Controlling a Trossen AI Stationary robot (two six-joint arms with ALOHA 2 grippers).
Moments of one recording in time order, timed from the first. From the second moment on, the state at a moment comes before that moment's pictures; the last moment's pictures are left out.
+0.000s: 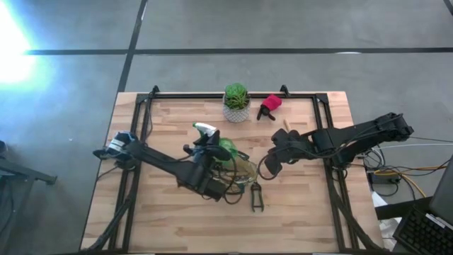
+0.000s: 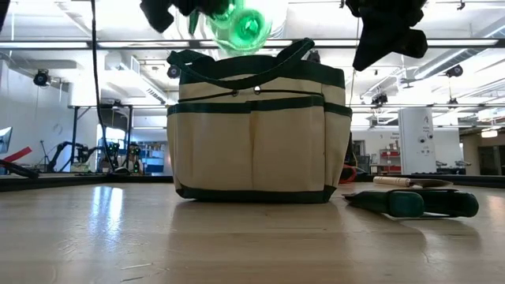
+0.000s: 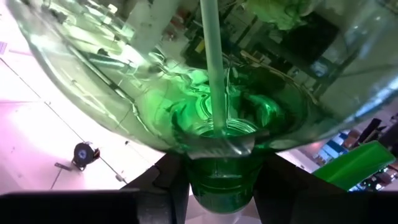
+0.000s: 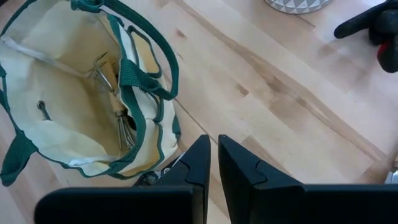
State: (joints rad) left arm -0.38 1.89 1.73 -1.55 -1.55 0.71; right arm 0.21 1.27 1.09 -0.86 0.37 0.93
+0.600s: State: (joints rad) left arm -0.42 1.89 1.59 -1.50 -1.53 0.73; right arm 0.21 1.27 1.09 -0.86 0.43 0.91
